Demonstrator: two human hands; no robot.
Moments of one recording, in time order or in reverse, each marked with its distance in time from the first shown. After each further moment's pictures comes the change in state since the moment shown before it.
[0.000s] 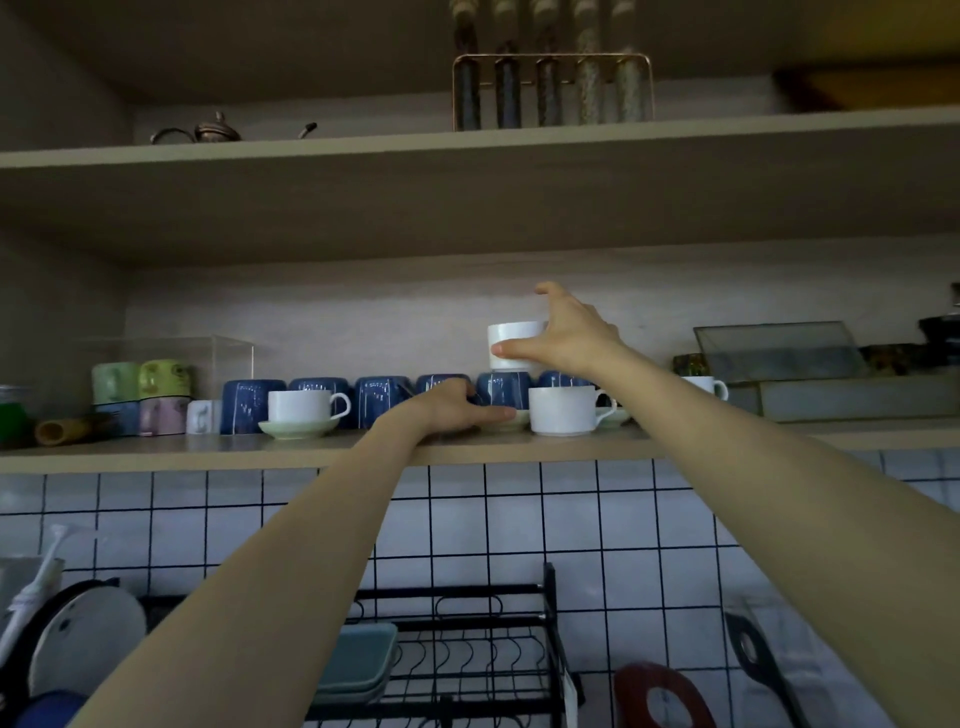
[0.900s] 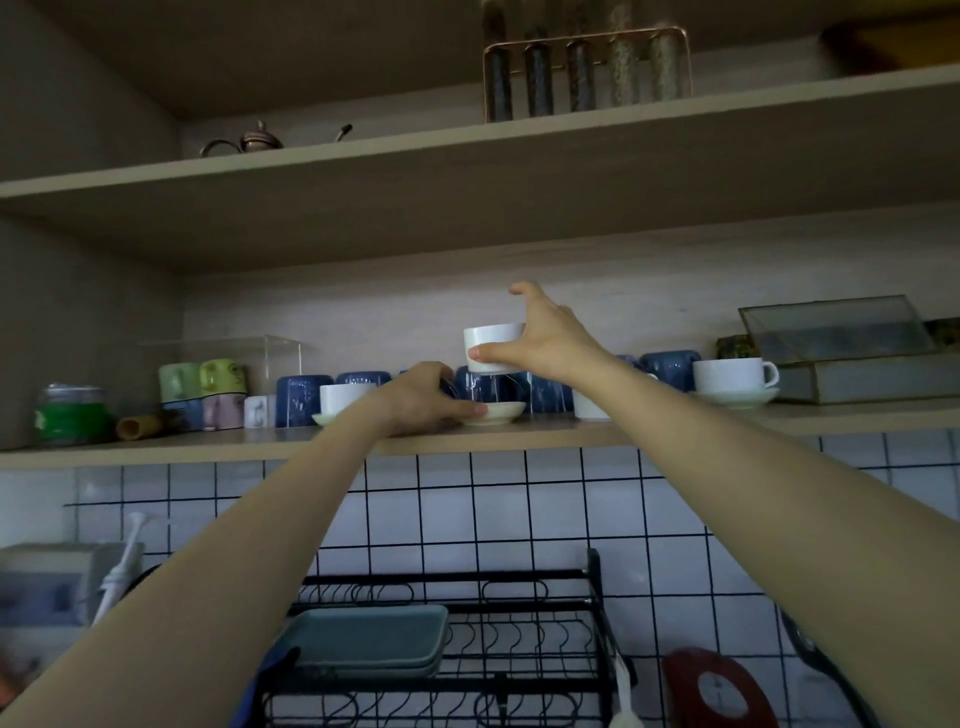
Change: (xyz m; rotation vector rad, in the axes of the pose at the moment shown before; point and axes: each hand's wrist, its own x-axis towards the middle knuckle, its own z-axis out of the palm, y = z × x) left_hand -0.058 -0.037 -0.048 0.010 0.110 0.028; right_hand -0.018 -0.050 0.036 0.216 -0.078 -0.103
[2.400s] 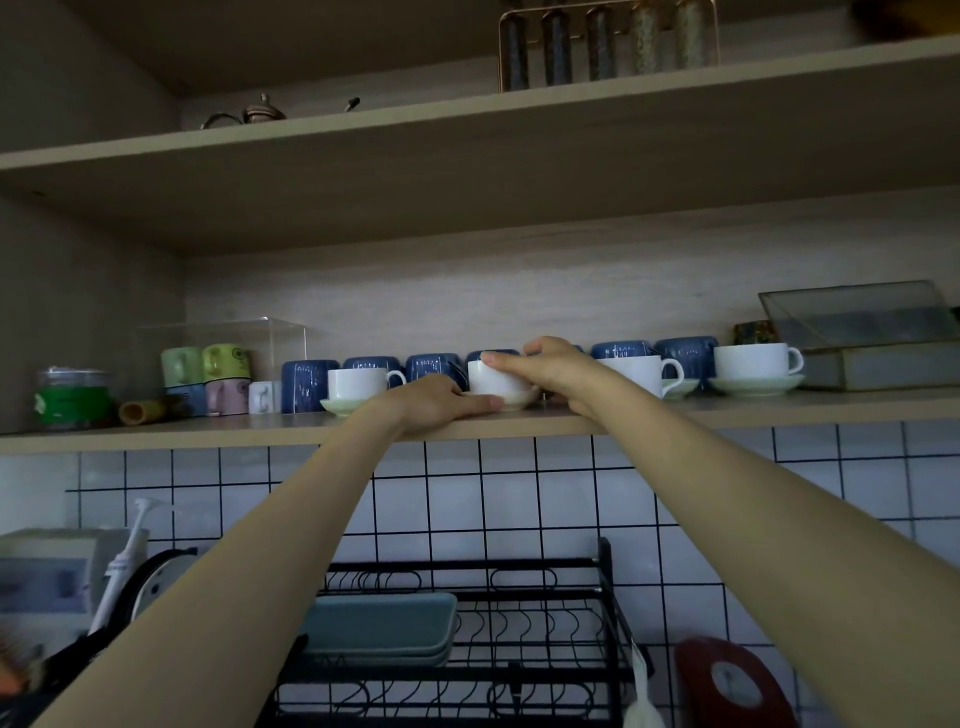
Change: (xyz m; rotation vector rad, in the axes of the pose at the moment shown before) left_hand -0.003 -0.014 0.011 0.121 -0.082 -0.115; right_hand 0.009 0.035 0.049 0.331 -0.201 0.353
